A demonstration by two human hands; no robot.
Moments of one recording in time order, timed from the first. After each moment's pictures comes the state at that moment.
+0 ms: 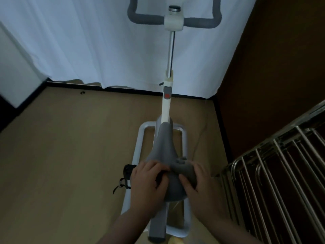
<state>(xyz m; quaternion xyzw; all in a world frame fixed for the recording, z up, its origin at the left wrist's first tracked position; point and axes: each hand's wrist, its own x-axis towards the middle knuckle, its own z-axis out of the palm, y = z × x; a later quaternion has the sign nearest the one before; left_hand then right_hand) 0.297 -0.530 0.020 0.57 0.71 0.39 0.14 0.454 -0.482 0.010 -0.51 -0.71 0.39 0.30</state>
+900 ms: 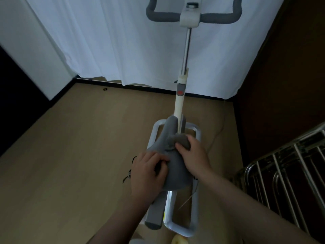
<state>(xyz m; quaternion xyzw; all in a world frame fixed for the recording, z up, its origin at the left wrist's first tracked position) 0.310 -0.533 0.013 0.55 0.73 0.41 0.03 0.427 -0.416 0.022 -0.47 -0.70 0.47 0.25</state>
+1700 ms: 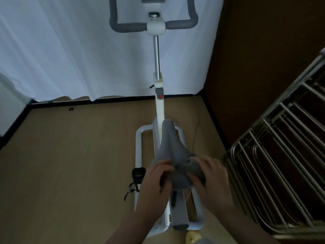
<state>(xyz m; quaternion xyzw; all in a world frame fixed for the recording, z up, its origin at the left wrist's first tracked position) 0.261 -0.565 0.019 0.62 0.62 0.43 0.23 0.438 -0.524 0.014 -0.56 -0.75 0.13 0.32</state>
